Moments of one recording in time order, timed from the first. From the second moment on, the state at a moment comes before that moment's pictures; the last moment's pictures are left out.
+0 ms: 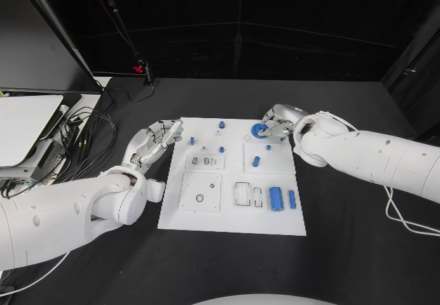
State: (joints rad) left arm 1.24 -0.82 -0.24 1.51 -0.11 -0.54 0.68; left_hand 1.07 0.07 -0.09 0.29 0.13 0.36 0.15 0.61 0.07 0.34 0.26 0.67 0.06 0.15 0.26 0.85 0.06 0.09 0.29 0.29 0.37 0.13; right arm 1.28 -0.64 -0.07 1.12 -1.35 -0.36 -0.14; right_hand 1.40 0.10 0.03 0.08 0.14 0.89 0.17 0.20 0.07 1.47 0.10 1.57 1.31 1.46 0.04 1.57 1.31 0.01 1.47 0.15 1.57 1.31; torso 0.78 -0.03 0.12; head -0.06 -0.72
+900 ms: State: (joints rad) left arm 1.24 -0.83 -0.24 1.51 -0.11 -0.53 0.68; left_hand 1.07 0.07 -0.09 0.29 0.13 0.36 0.15 0.61 0.07 0.34 0.26 0.67 0.06 0.15 0.26 0.85 0.06 0.09 0.29 0.29 0.37 0.13; right arm 1.28 -0.58 -0.06 1.20 -1.30 -0.50 -0.07; right_hand 1.42 0.09 0.05 0.07 0.16 0.90 0.18 0.18 0.07 1.47 0.10 1.57 1.31 1.47 0.04 1.57 1.31 0.01 1.47 0.15 1.57 1.31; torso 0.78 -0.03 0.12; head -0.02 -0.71
